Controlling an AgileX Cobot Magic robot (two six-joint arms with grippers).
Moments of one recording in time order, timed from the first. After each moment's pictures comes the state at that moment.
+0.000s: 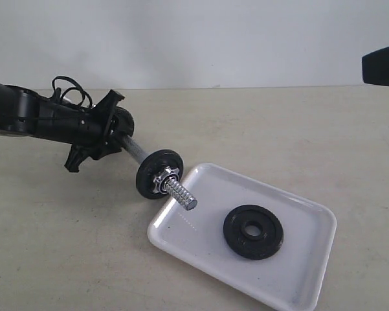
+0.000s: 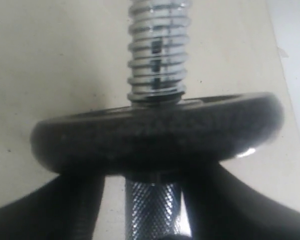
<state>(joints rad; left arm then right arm) -0.15 2.15 -1.22 -1.66 0.35 0.62 0.00 0.84 -0.85 0.90 0.93 -0.84</state>
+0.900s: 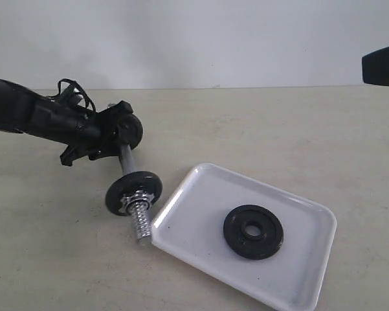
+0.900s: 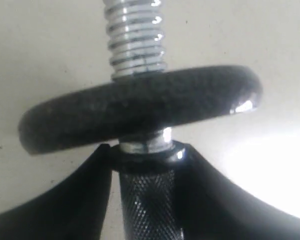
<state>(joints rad) -0.13 2.14 -1.23 -1.35 0.46 0.72 0.00 0.84 -0.85 0.90 0.93 -0.84</state>
